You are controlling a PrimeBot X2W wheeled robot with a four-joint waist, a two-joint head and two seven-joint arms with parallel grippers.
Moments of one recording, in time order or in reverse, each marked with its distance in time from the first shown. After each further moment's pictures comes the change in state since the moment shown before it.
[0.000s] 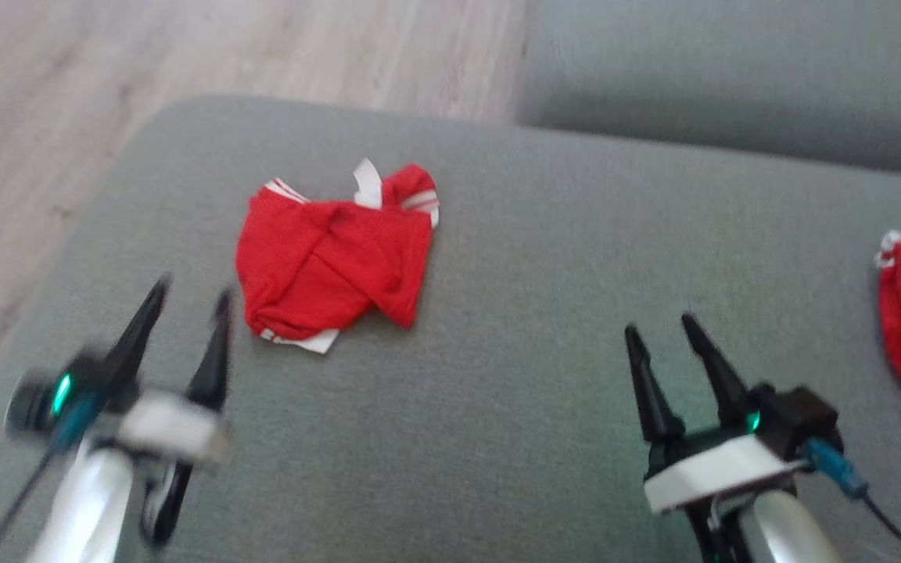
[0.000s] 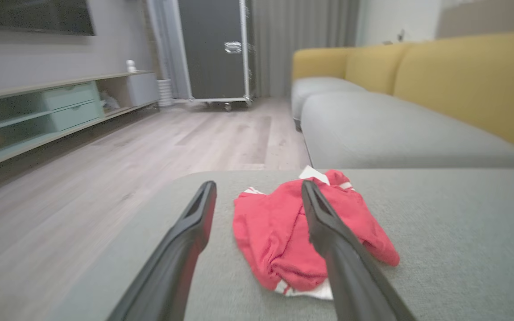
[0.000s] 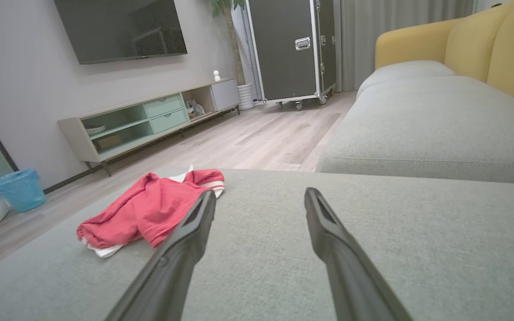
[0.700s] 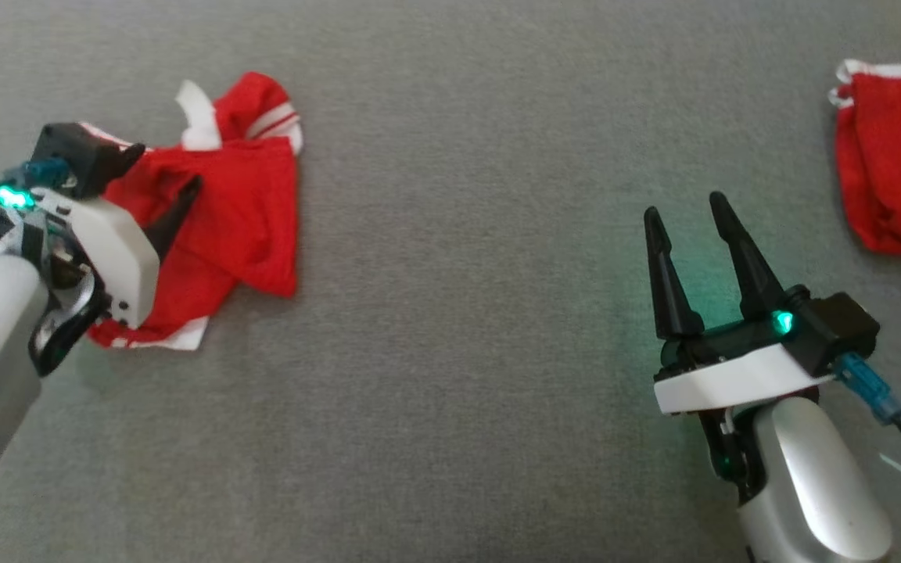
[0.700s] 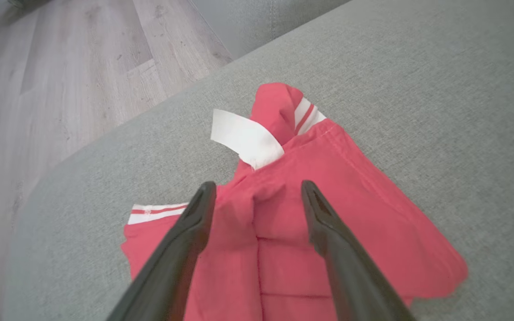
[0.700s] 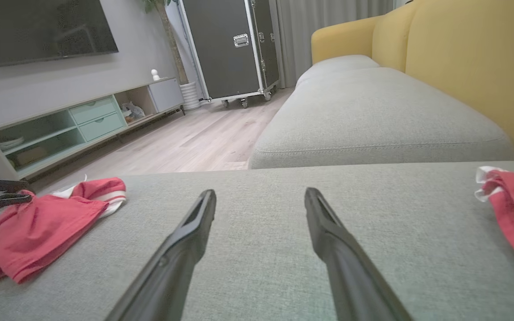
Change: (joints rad) left arm -0.658 0.400 -0.734 0.222 -0.453 -0.008 0.329; right arm -0.172 -0.002 -0.040 -0.075 -0.051 0.000 0.000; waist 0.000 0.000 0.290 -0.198
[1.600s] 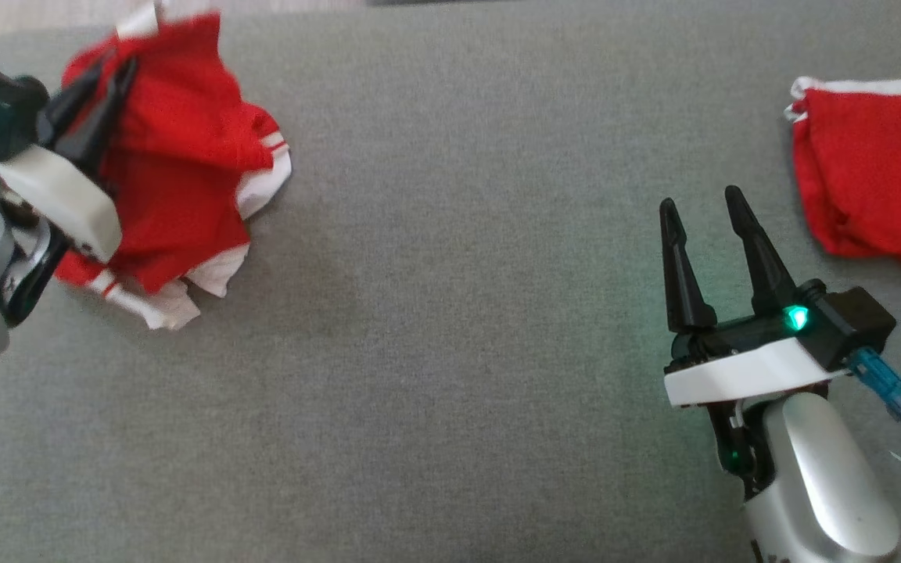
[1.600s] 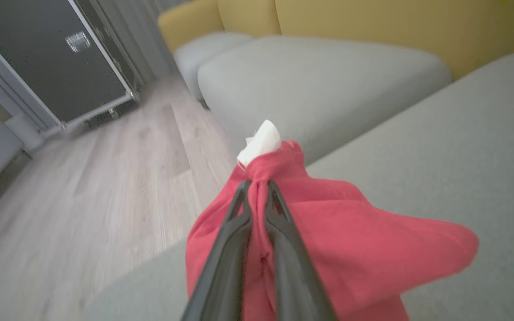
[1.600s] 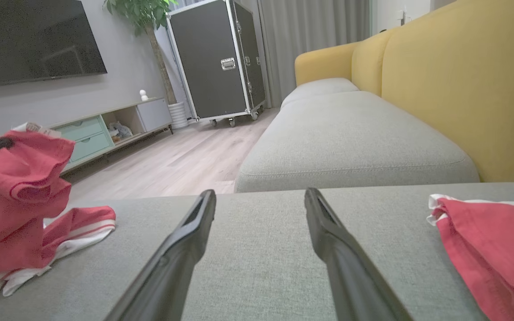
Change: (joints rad) left arm -0.176 0.022 -0.179 0.122 -0.113 0.023 -0.353; right arm -0.015 0.000 -0.025 0.006 0.020 0.000 0.000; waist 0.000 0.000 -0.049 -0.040
